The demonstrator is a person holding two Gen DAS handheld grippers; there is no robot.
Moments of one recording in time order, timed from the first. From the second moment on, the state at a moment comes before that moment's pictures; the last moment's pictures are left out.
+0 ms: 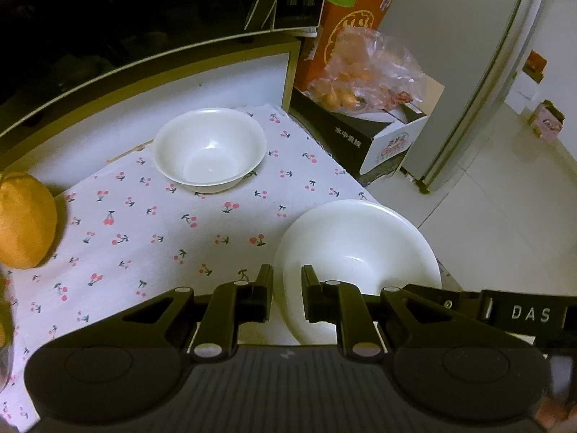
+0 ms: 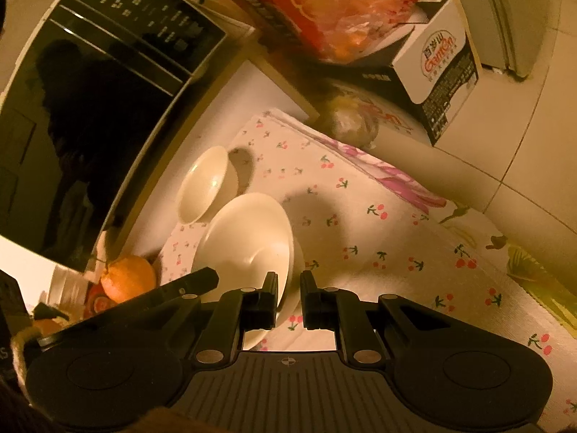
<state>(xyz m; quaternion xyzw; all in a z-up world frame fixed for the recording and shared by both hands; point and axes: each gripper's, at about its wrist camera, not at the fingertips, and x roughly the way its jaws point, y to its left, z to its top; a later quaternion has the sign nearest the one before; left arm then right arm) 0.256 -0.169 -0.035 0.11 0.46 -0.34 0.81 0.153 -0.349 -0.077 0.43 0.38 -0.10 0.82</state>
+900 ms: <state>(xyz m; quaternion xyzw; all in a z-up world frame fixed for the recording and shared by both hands) 0.186 -0.110 0.010 0.04 0.45 -0.28 0.85 0.120 -0.327 -0.012 0.39 0.40 -0.02 0.83</state>
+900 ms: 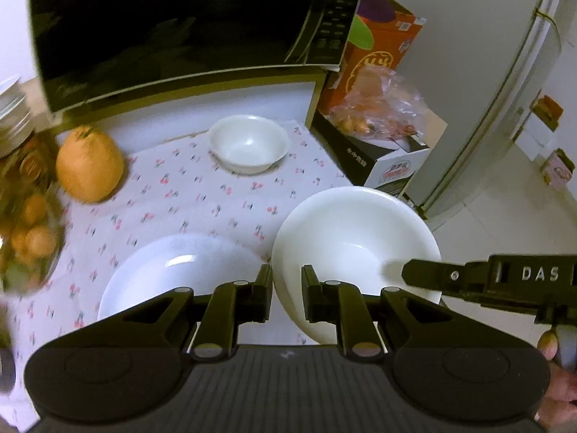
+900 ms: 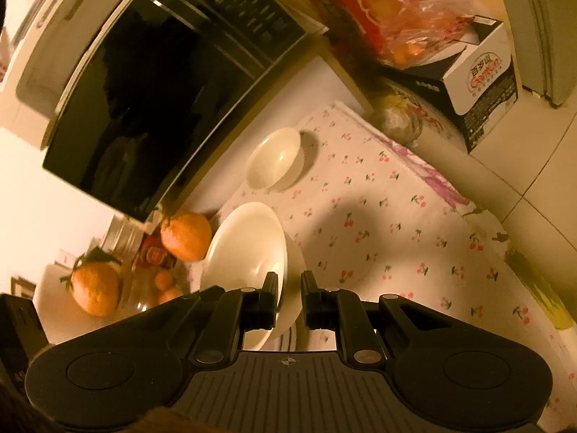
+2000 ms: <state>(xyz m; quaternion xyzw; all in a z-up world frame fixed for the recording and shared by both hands) 0.098 -0.029 -0.020 -0.07 0.49 -0.25 0.83 0.082 -0.272 -0.015 0.29 0.48 0.06 0.83</state>
